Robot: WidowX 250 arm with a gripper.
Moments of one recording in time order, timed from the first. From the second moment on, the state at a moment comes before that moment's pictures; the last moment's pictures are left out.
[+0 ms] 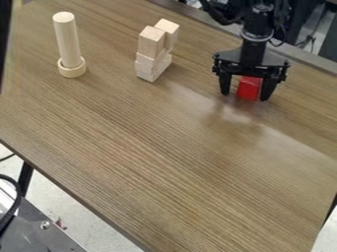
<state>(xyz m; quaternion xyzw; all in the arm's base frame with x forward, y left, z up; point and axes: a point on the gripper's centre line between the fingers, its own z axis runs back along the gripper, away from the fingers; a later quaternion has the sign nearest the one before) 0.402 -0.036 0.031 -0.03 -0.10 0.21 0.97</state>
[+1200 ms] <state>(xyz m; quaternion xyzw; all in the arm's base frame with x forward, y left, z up) 0.330 -0.004 0.145 -0.08 -0.18 0.15 0.97</state>
